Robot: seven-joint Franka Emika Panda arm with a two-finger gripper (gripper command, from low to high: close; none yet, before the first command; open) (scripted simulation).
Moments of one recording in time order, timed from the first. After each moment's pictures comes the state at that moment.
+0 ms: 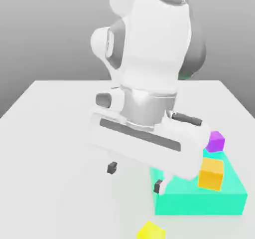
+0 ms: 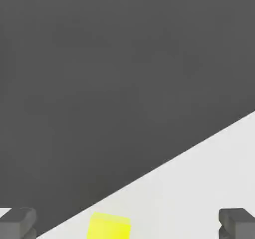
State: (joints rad) arm -0.20 0.16 0.25 -2.33 -0.28 2.59 1.62
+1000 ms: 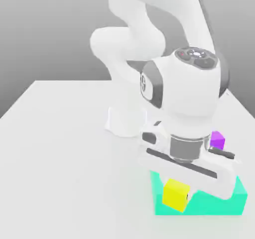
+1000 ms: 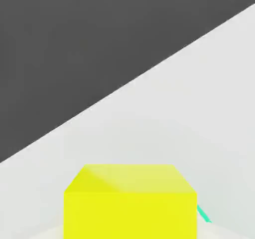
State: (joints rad) arm -0.09 0.08 0.38 -2.45 -0.07 2.52 1.62
